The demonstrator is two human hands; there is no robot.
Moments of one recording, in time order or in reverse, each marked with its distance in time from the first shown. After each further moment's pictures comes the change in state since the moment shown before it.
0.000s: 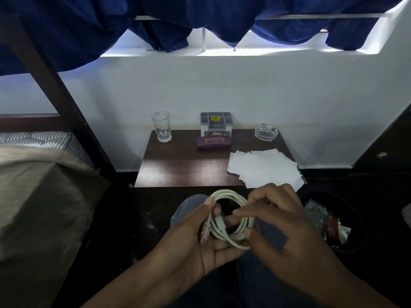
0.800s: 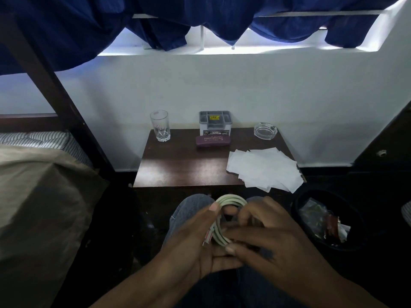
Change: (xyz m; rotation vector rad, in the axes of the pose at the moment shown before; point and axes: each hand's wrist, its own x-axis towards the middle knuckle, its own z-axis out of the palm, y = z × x) left_hand -0.006 -0.003 0.009 0.283 -0.024 0.071; right_hand -0.002 0.005 0.009 -0.057 -0.127 -0.138
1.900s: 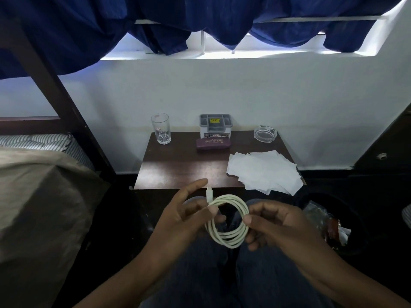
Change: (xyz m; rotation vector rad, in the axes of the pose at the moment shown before) left_hand 0.010 0.006 -0.022 0.323 0.239 0.362; right_hand 0.007 0.005 -0.005 0.950 0.082 0.879
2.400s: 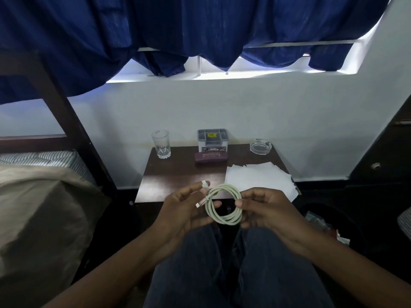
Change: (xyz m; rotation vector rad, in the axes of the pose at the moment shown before) left_hand 0.034 0.006 0.003 -0.154 0.056 -0.137; right_hand 0.032 -0.005 -0.014 -0.014 -0.003 0.005
